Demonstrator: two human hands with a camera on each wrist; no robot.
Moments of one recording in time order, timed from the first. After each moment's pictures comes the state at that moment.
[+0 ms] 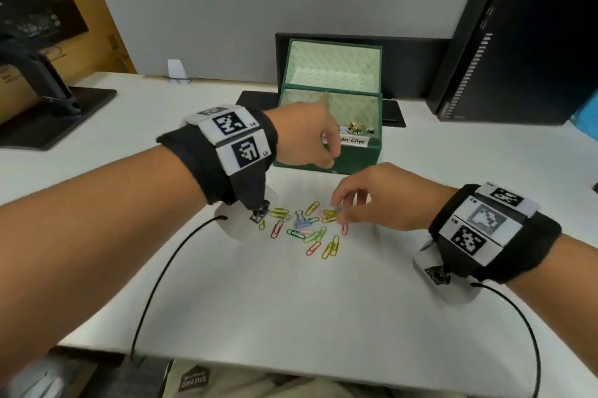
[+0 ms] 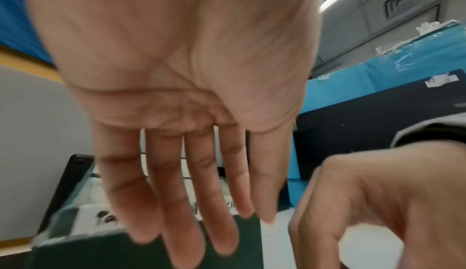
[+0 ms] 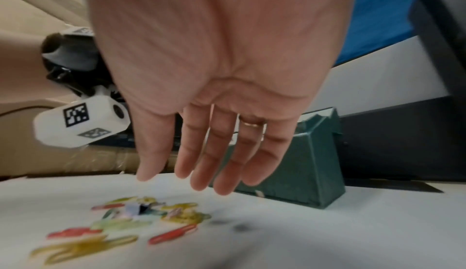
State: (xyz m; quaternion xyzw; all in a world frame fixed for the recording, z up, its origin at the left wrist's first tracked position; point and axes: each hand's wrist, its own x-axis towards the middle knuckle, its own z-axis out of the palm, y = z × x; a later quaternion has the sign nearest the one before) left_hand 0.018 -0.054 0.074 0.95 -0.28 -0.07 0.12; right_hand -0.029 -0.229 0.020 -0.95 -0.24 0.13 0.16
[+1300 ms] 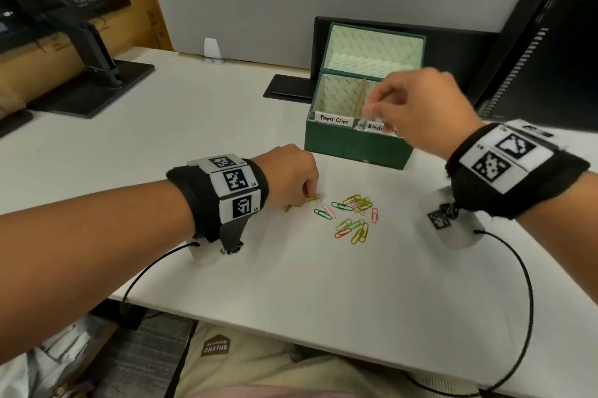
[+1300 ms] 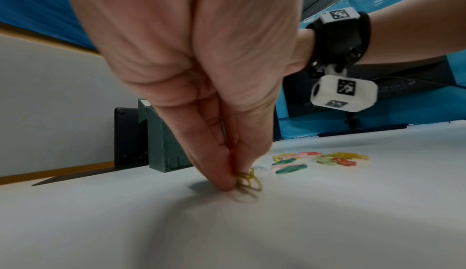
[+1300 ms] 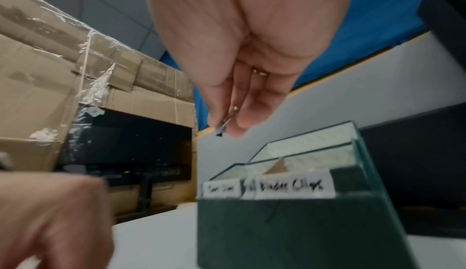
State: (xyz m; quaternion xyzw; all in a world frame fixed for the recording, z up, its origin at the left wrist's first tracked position) left_hand -0.018 0.004 0.006 0.96 -0.24 -0.11 0.07; right_hand 0.003 -0.198 0.067 -0.95 -0.14 -0.10 0.27
